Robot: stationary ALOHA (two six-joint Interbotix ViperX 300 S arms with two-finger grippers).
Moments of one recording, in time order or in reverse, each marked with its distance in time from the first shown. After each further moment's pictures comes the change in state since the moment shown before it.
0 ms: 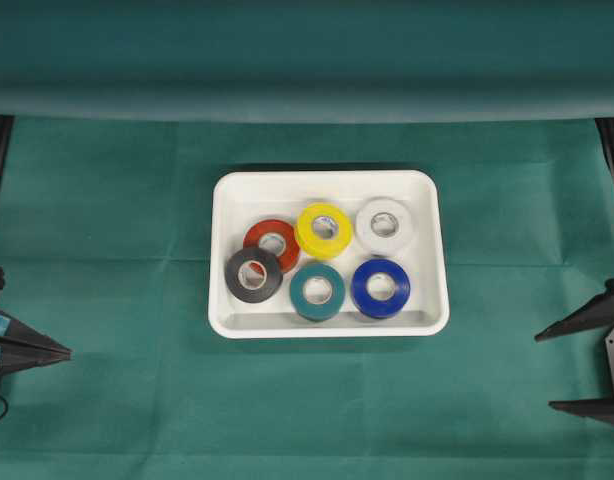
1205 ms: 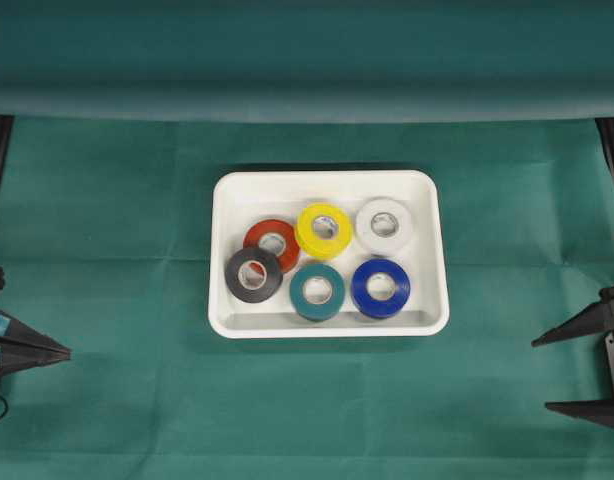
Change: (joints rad) left arm 0.000 0.000 0.002 0.000 -0.002 0.000; right arm 0.000 -0.005 0.100 0.003 0.012 0.011
